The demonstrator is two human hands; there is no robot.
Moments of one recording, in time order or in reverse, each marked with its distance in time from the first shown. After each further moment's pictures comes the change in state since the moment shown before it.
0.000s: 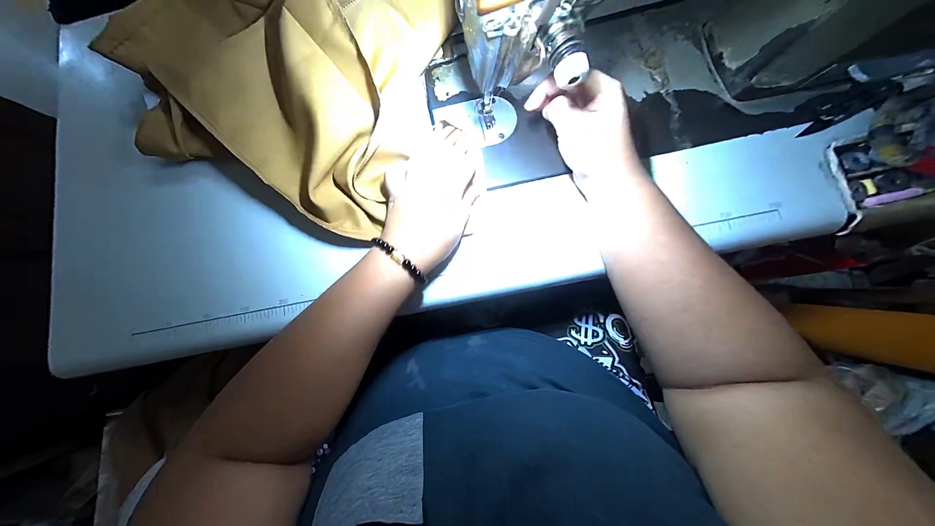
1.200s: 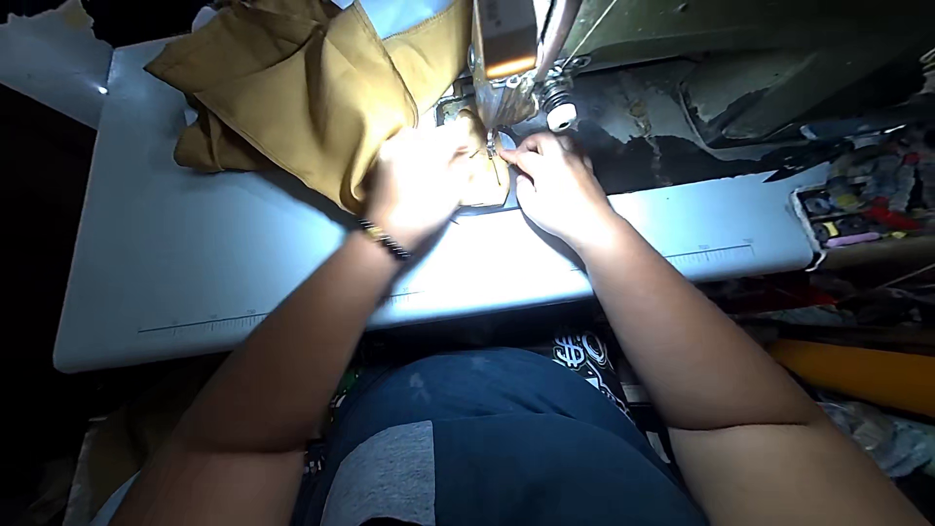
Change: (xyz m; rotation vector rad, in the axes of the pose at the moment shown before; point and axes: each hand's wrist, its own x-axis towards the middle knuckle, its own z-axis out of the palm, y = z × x) left_hand 0.030 -0.019 -0.035 -0.061 0.307 0.024; right_hand -0.018 -0.022 0.002 -0.847 -0.385 0.026
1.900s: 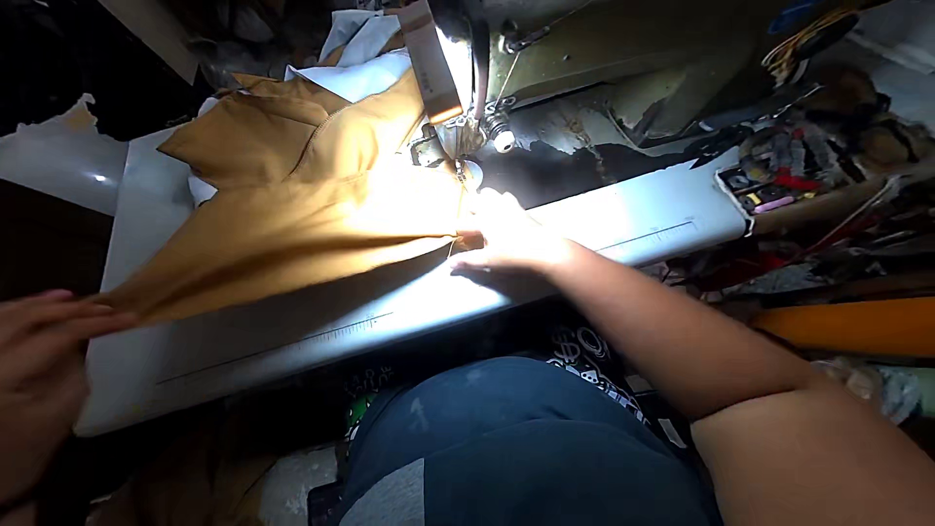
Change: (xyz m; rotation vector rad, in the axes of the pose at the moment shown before) left_hand -0.200 -0.169 -0.216 0.250 -0.061 -0.067; right_hand -0.024 -0.027 0.003 -0.010 -0.197 -0.311
